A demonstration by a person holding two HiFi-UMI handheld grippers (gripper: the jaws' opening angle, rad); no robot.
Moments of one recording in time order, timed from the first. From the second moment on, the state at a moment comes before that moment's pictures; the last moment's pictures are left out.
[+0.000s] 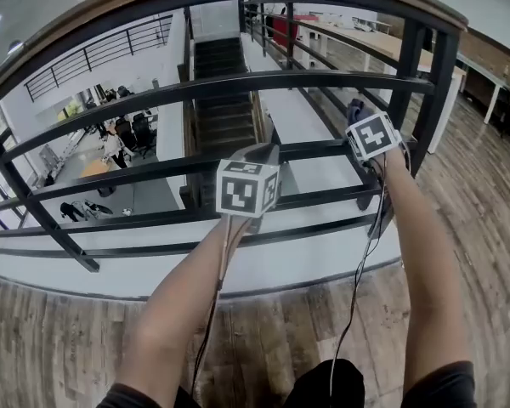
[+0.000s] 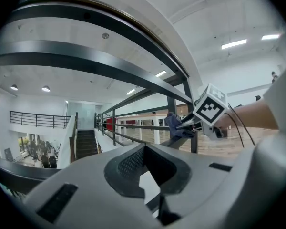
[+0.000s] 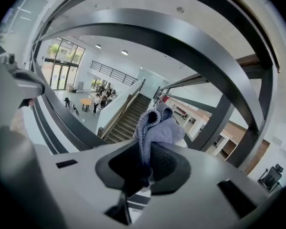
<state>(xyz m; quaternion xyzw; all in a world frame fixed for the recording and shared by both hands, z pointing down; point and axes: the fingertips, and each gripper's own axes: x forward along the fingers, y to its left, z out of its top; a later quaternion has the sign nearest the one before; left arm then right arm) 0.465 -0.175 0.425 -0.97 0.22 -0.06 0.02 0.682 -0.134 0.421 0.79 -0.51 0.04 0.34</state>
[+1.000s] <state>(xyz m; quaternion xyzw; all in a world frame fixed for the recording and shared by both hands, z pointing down) 0.525 -0.121 0.444 -0.98 0.17 -0.05 -0.03 0.828 -0.044 0.416 0.86 -0.41 0.02 0.29</state>
